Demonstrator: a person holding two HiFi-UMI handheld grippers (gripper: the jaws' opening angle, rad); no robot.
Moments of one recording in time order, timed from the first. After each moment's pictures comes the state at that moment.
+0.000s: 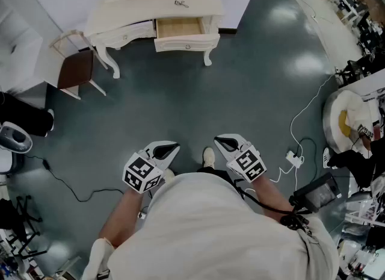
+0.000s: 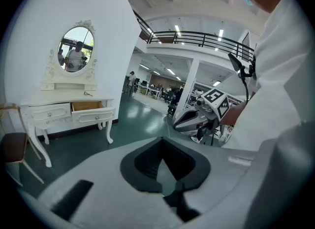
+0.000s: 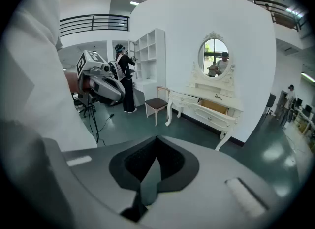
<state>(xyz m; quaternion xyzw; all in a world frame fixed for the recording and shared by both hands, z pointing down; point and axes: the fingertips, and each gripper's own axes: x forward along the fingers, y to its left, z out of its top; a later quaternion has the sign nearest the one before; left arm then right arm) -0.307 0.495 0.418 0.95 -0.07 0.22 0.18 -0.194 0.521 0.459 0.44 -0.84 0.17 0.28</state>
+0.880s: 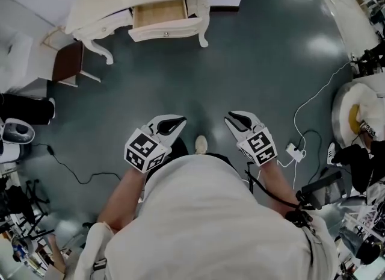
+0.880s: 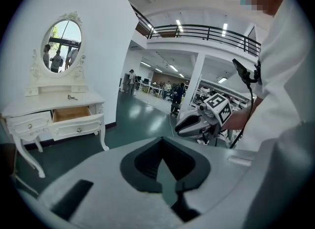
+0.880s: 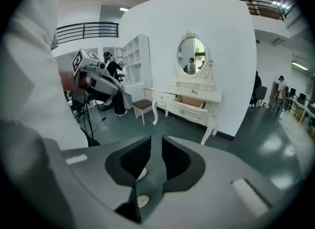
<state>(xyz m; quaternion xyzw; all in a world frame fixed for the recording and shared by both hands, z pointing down) -0.066 0.449 0.420 0.95 -0.09 0.23 0.17 0.053 0.482 0.474 0.47 -0.83 0.18 0.25</state>
